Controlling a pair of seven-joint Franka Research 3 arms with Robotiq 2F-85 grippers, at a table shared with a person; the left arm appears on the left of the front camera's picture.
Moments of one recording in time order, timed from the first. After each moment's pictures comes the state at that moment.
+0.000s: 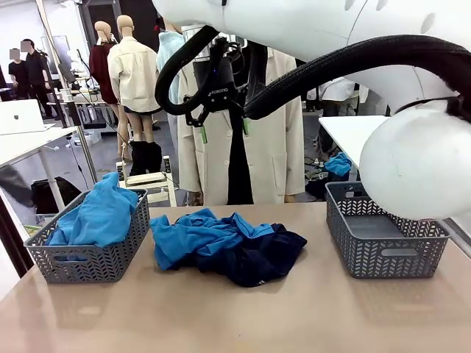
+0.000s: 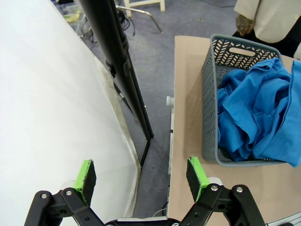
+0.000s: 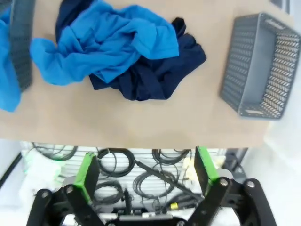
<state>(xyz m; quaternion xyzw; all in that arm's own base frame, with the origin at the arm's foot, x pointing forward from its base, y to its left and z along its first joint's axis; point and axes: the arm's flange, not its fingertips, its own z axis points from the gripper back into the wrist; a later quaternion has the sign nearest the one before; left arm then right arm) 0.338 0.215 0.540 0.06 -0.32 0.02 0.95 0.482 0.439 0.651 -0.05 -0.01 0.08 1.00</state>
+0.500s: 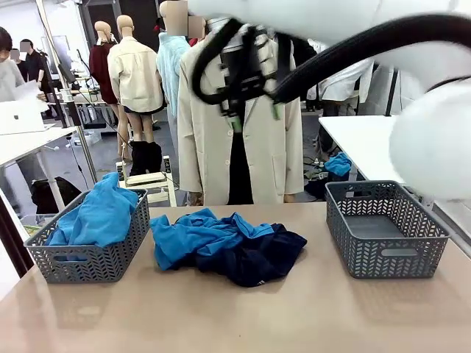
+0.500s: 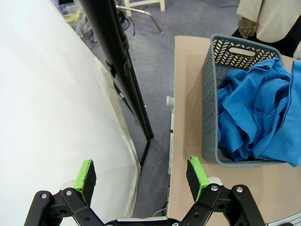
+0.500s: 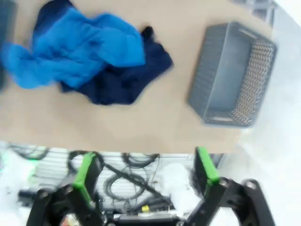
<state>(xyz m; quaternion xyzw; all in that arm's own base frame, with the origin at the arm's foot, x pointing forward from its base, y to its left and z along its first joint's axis) 0.338 0.216 0.540 0.06 -0.32 0.02 0.95 0.506 0.361 0.673 -0.10 -0.01 0.11 0.99</state>
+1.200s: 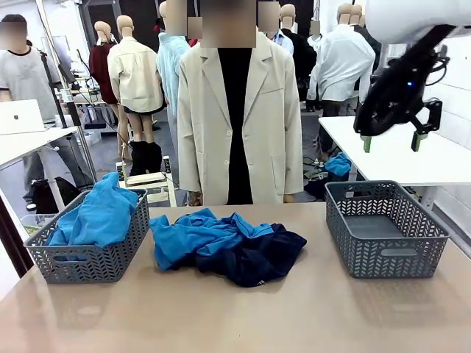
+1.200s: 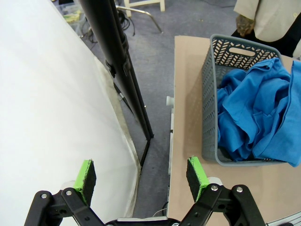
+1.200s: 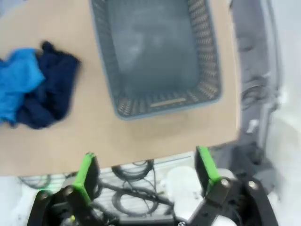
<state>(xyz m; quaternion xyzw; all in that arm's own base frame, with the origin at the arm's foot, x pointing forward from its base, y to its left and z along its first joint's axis) 0.338 0.215 0.541 0.06 -0.32 0.02 0.95 0.449 0.084 0.618 -0.02 -0.05 -0.08 1.00</state>
